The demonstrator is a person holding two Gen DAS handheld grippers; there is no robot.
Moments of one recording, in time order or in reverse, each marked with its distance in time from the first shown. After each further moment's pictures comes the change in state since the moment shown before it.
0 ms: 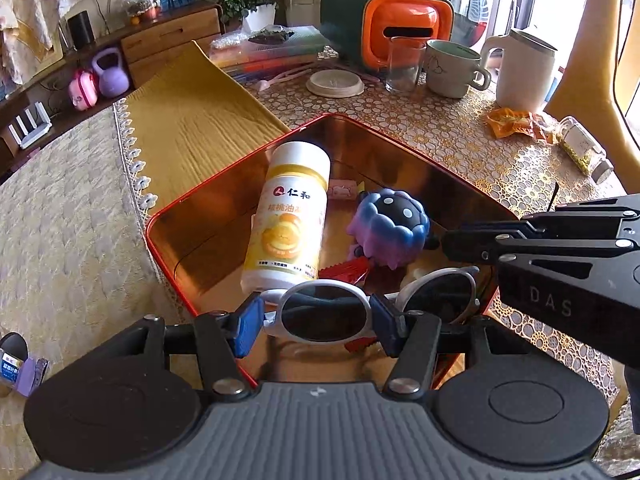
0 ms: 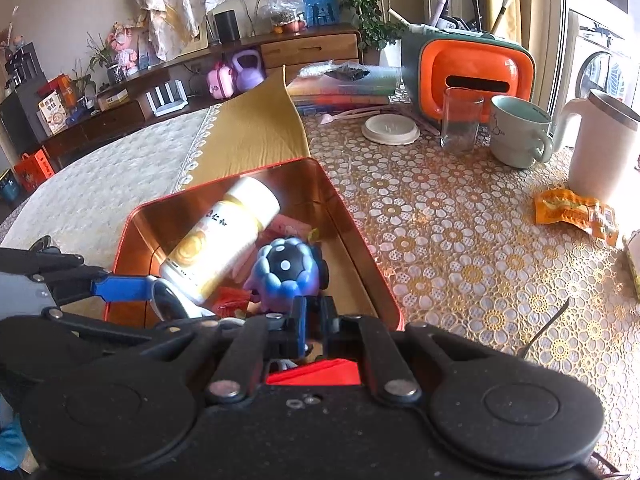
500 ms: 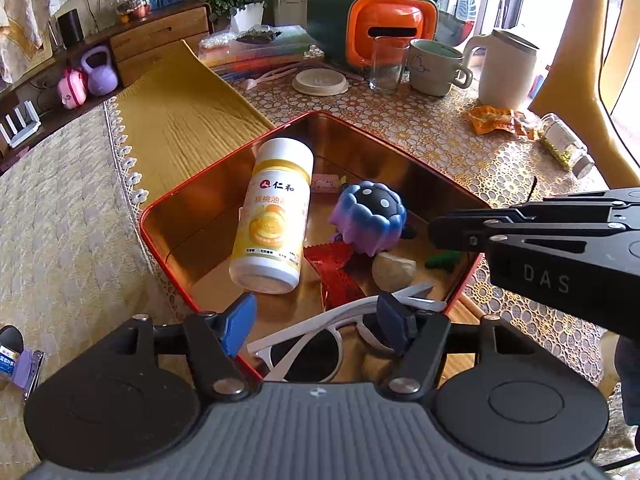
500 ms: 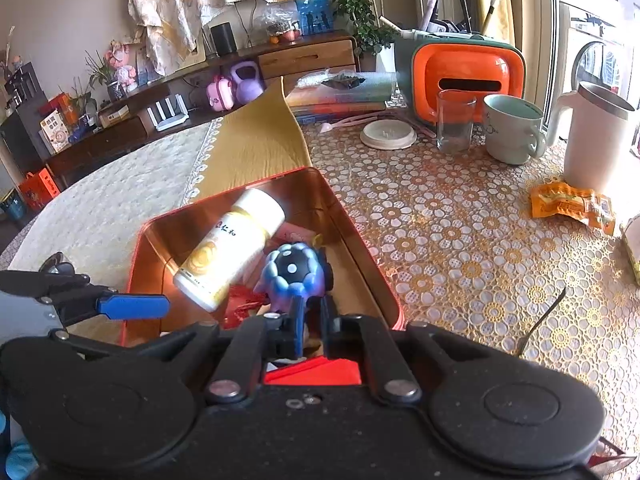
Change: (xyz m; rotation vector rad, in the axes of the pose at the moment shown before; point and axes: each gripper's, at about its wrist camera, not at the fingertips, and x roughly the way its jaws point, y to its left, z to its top) left arm -0.015 -0.003 -0.007 0.005 0.001 -0.042; right arm -0.014 -0.001 -0.001 0.046 -0.020 0.023
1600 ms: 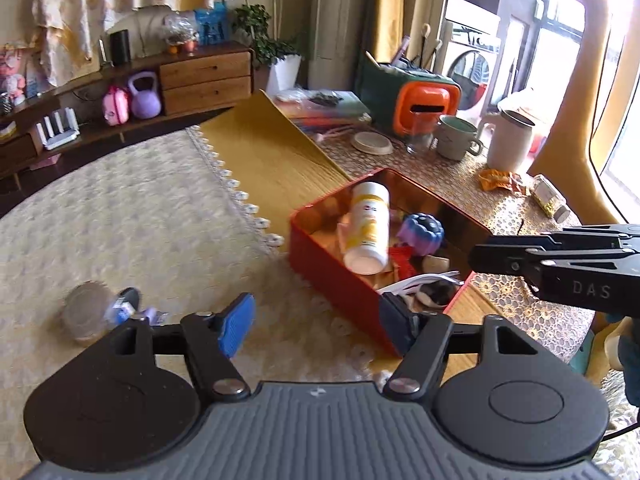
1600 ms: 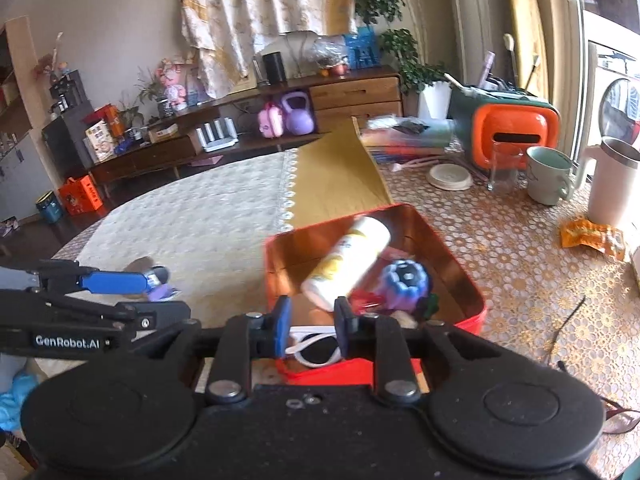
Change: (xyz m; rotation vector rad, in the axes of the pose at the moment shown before) left arm -0.132 0.090 -0.055 -0.092 -0.170 0.013; right arm -0.075 0.085 -0.013 -0.067 -0.094 0.090
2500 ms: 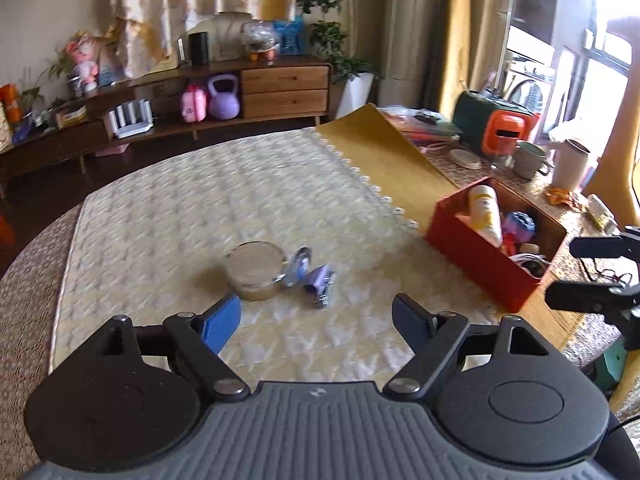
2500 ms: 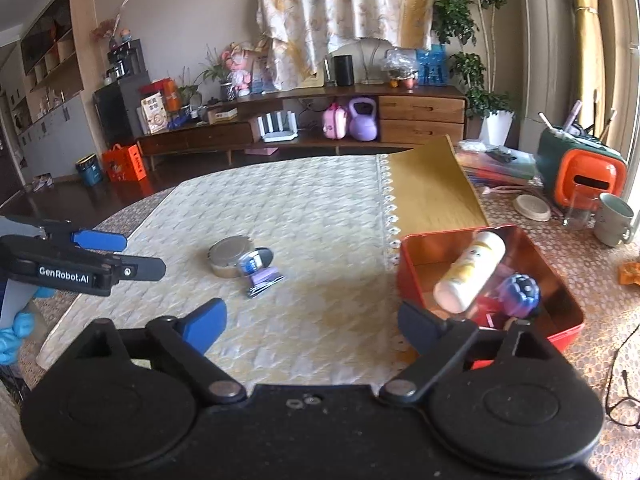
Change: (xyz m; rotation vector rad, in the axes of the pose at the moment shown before) left arm -0.082 0.134 -0.055 -0.093 -0.049 0.136; right arm -0.002 0.122 -0.015 -0.160 -0.007 0.086
